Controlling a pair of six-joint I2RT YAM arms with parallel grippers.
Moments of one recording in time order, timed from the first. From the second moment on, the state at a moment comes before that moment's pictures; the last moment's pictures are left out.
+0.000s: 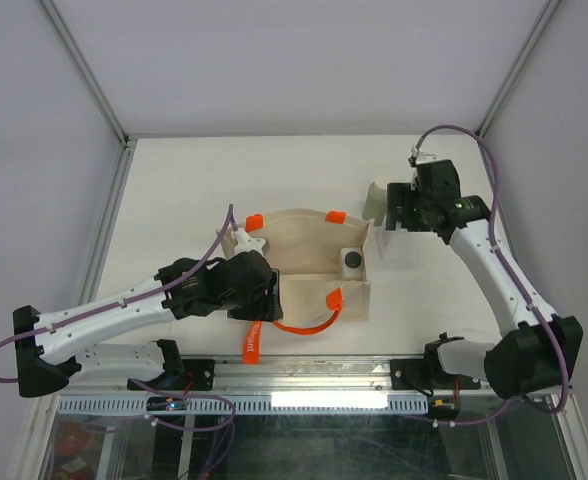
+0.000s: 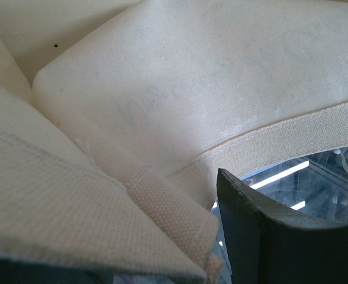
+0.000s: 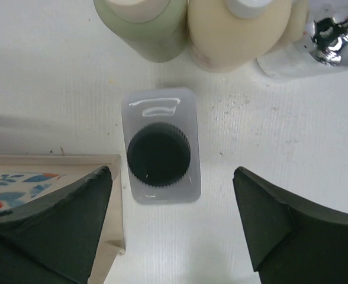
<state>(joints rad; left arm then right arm) -1.15 1.08 1.01 -0.94 -0.15 -0.99 0.25 1.28 1.14 -0.76 0.10 0.16</state>
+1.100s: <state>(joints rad) -1.15 1.08 1.03 -0.95 -0.15 -0.97 0.58 1.15 1.45 -0.98 -0.50 0.57</state>
